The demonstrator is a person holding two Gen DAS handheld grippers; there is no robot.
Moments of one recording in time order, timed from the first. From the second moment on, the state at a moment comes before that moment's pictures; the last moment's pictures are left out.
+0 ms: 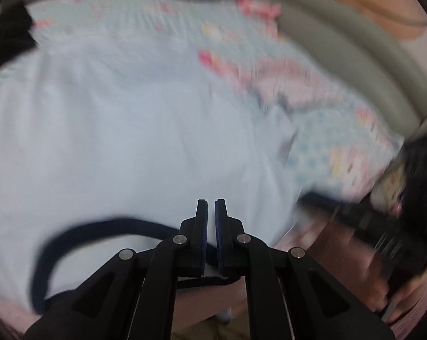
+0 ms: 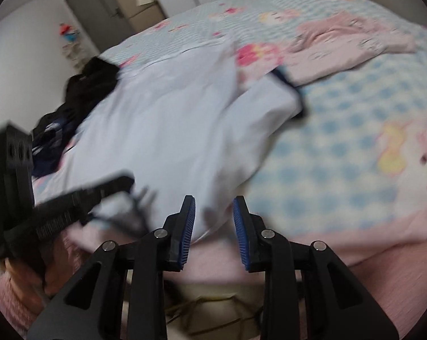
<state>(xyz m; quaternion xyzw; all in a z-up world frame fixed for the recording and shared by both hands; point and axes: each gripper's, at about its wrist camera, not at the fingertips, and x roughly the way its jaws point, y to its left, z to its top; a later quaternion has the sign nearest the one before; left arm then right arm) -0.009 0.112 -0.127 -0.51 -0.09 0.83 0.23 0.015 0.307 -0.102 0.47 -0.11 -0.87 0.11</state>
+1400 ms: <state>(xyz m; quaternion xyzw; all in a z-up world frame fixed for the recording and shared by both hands) -0.053 0.174 -0.096 -0.50 -0.09 0.80 0.32 -0.006 0.375 -0.098 0.43 -0.21 -0.88 0.05</state>
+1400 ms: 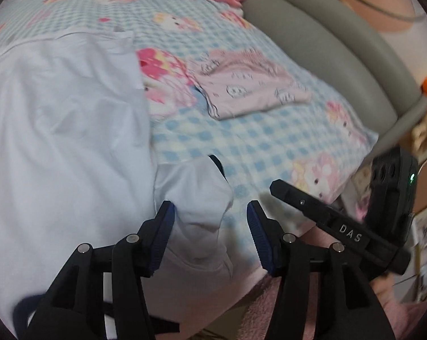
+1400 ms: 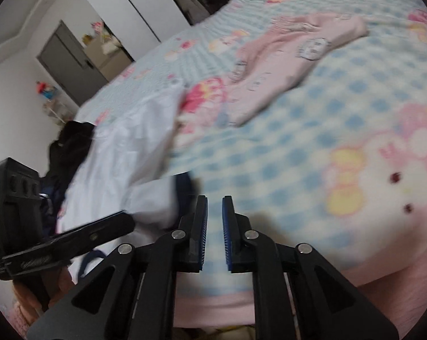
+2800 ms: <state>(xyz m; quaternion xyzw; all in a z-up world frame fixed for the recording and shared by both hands) -0.071 0.076 -0.115 -0.48 -0.16 0.86 0.10 0.010 0.291 -0.131 0.49 0.00 -0.87 0.08</state>
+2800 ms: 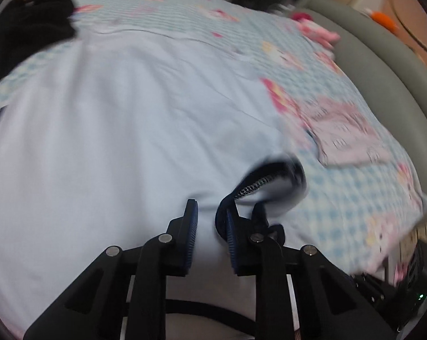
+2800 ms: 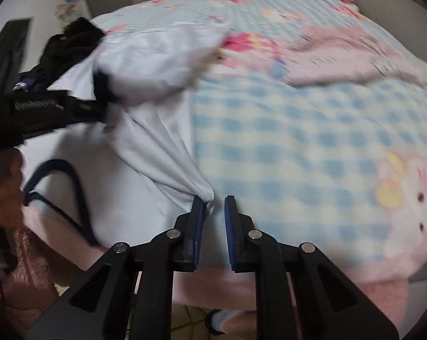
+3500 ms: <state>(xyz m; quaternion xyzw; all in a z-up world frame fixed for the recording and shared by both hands) -0.049 0.098 -0.116 -0.51 -0.17 0.82 0.19 0.001 0.287 -0.127 0.47 0.04 -0.88 0.06</state>
